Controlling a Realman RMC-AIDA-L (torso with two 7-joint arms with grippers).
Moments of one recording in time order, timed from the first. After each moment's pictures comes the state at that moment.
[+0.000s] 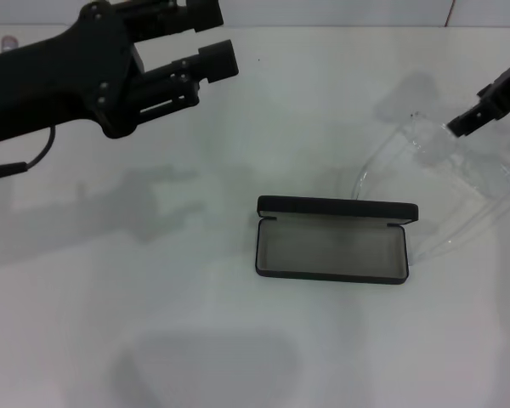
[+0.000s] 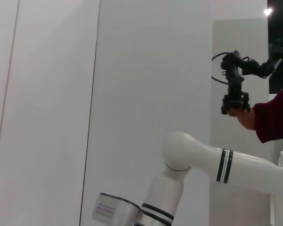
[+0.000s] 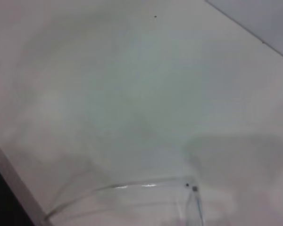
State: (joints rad) left arm -0.33 -2.08 0.98 1.07 1.32 1.78 -1.53; right arm 0.92 1.95 -1.05 -0.99 -2.66 -1.48 2.31
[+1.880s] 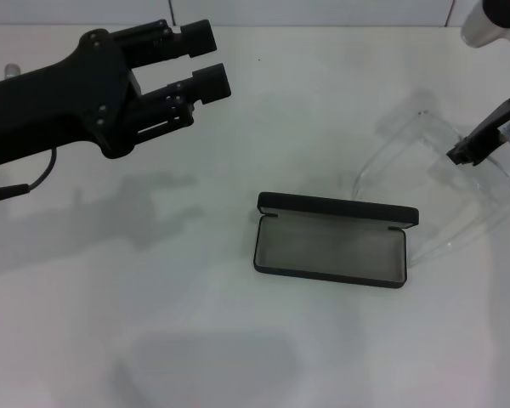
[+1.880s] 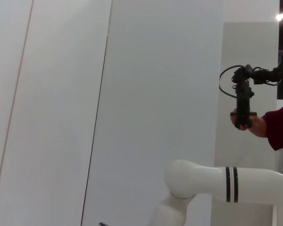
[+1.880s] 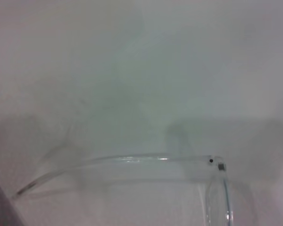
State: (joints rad) left arm -0.32 -2.08 0.97 1.00 1.34 1.79 -1.50; right arm 0.91 2.02 -1.10 -0.77 -2.73 -1.22 2.29
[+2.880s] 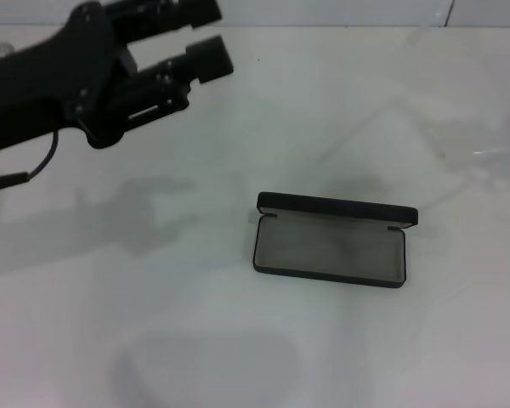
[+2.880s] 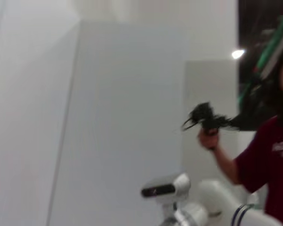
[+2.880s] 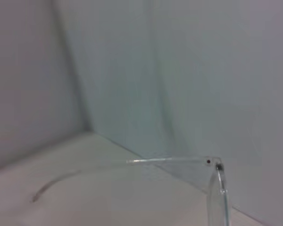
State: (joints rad) left arm -0.34 -2.09 0.99 1.00 1.23 1.87 -1.49; right arm 0.52 1.98 -0.65 -1.43 -1.96 -1.72 2.04
